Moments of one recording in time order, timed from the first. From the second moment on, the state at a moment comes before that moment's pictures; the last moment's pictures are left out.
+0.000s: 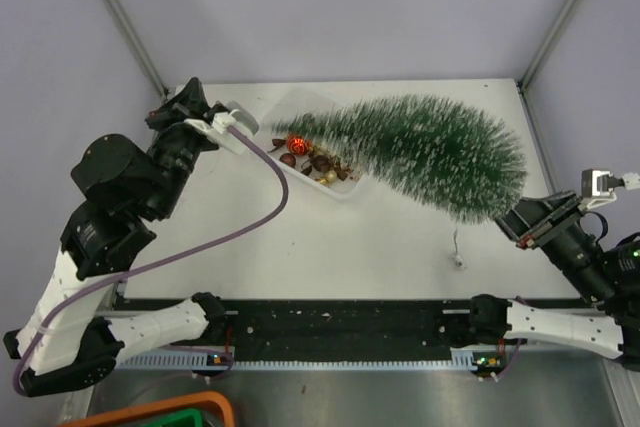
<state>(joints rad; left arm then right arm) -0.83 0.96 1.64 -0.49 -0.52 1.08 1.33 0.16 0.94 -0.42 0.60 0.90</state>
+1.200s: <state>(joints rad) -1.49 1.09 1.74 -0.90 -0.88 1.10 1.17 0.87 1.17 0.24 1.47 -0.09</state>
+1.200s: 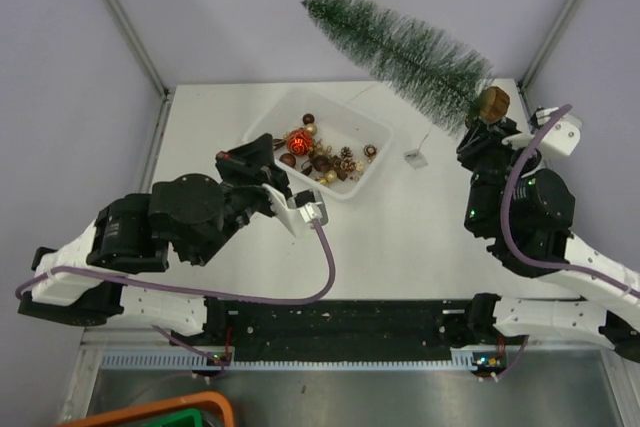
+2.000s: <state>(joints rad) -1.52 1.12 1.72 -0.33 -0.87 1.64 1.15 0.88 1.07 -0.36 1.17 0.10</state>
